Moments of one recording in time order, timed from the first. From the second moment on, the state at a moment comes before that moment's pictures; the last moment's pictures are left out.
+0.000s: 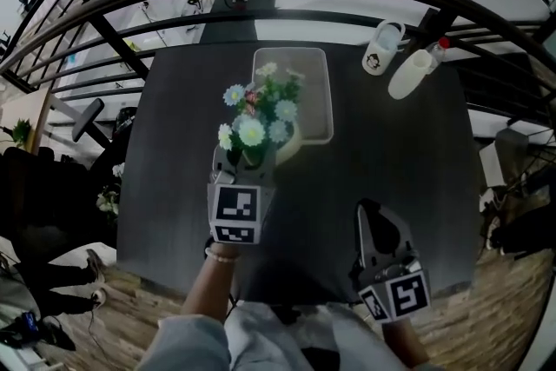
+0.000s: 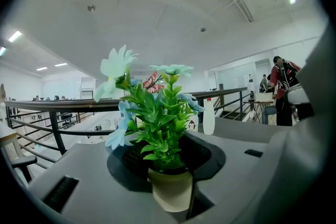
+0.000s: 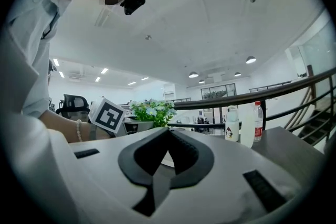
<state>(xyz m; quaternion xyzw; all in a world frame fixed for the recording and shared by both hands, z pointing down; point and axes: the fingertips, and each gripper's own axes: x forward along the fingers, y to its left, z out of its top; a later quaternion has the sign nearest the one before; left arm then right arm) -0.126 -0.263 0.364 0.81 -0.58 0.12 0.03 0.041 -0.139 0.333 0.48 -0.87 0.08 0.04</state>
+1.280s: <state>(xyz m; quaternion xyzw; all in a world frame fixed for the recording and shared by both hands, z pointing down) -0.134 -0.153 0.293 0.77 -0.63 0.11 0.00 0.048 -0.133 0.307 0.45 -0.89 0.04 0.02</state>
